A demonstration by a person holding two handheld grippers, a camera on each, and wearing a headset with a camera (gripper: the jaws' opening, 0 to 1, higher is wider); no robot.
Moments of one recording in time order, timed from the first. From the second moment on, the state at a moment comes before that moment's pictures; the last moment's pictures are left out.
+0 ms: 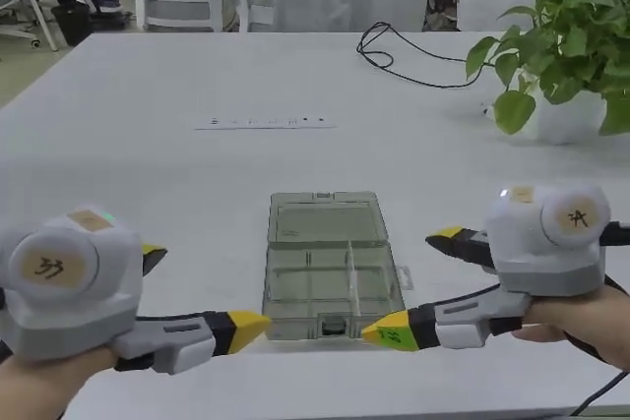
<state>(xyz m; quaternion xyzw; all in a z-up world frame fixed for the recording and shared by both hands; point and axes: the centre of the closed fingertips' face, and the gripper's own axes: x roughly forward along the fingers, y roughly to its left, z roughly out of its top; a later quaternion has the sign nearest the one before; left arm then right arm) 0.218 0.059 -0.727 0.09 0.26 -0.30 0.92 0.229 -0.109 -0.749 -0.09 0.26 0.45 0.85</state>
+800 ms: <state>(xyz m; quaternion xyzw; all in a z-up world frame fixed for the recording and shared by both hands) 0.247 0.088 -0.768 0.11 0.35 -0.23 0.90 0.231 -0.111 -0.745 -0.07 0.25 0.45 0.86</state>
